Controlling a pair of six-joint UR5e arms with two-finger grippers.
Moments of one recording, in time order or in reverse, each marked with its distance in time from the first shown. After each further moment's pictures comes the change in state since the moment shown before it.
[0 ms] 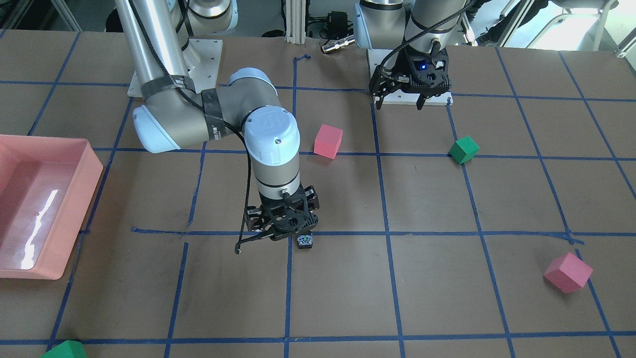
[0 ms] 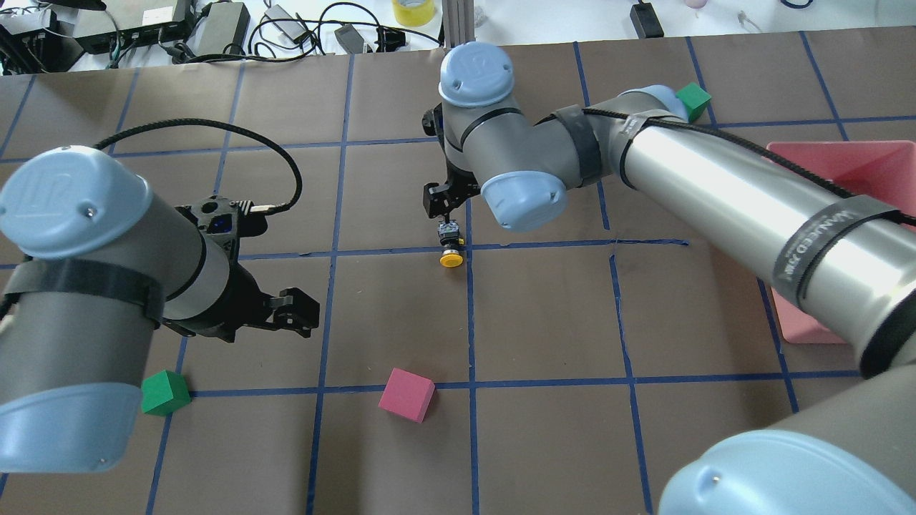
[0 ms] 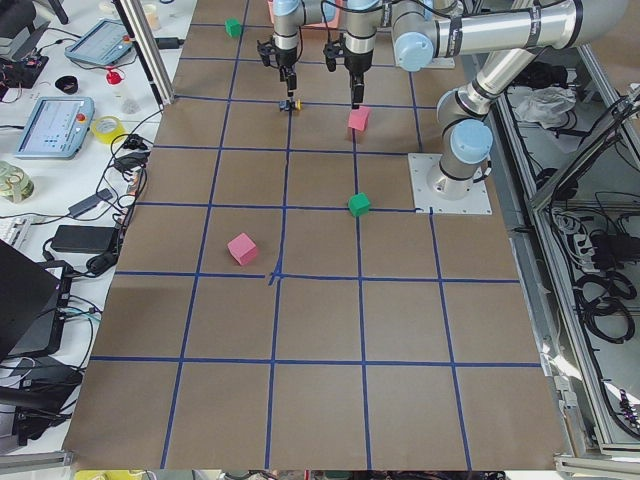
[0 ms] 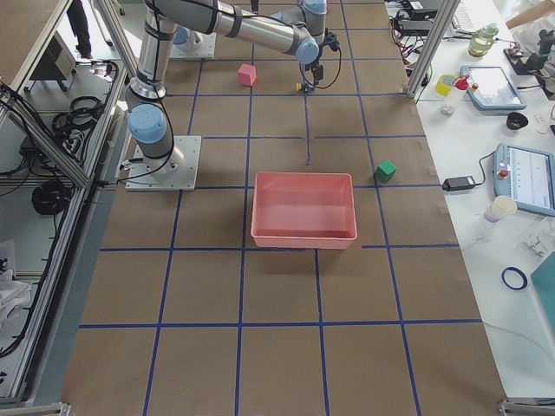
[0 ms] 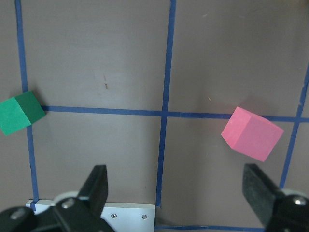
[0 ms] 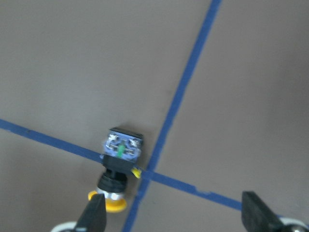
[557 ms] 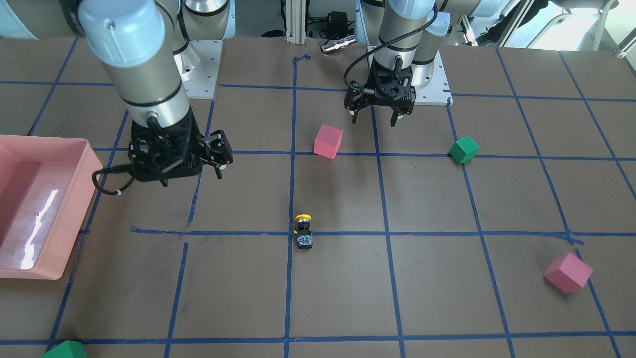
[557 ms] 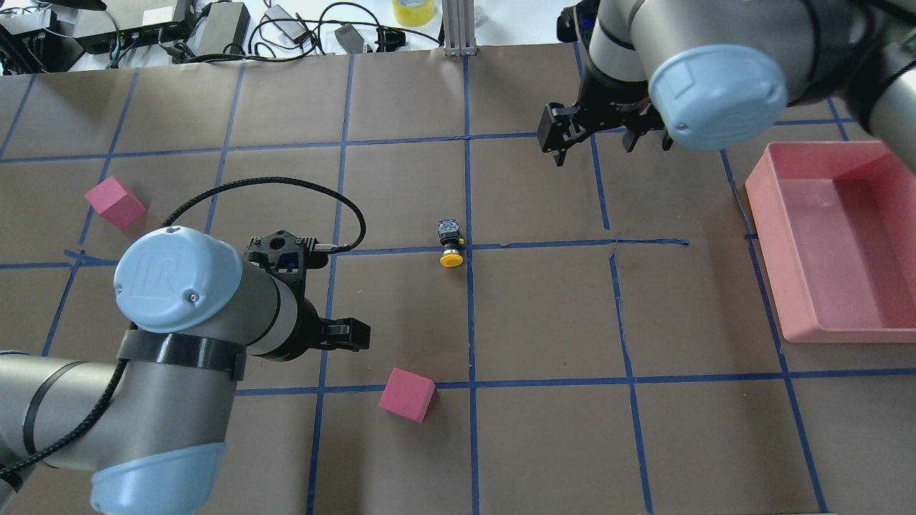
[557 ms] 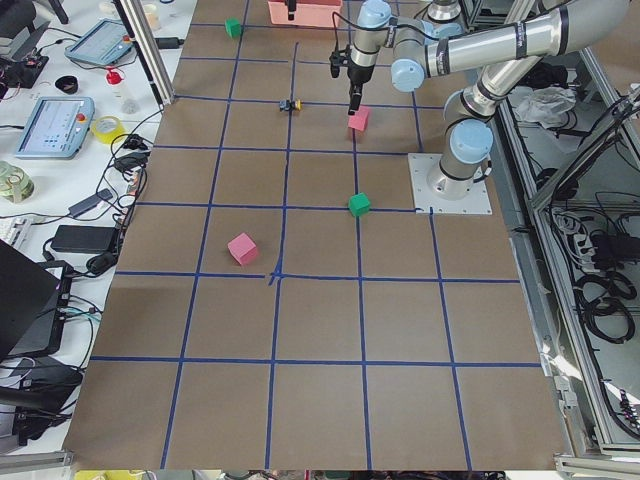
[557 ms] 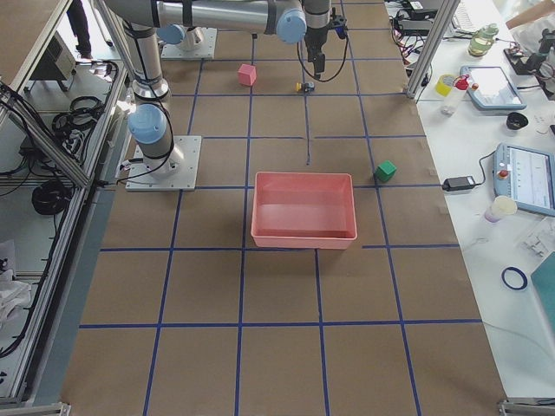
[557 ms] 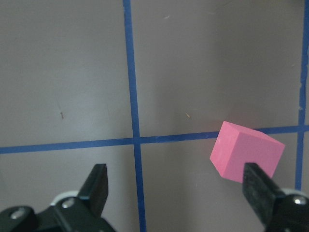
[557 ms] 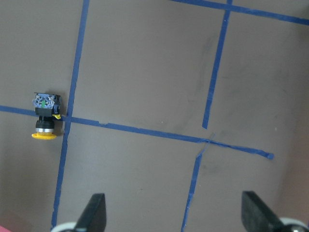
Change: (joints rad) left arm -0.126 -0.055 -0.125 0.278 -0.008 -0.059; right arm -0.202 -0.320 -0.007 0.314 -0.012 -0.043
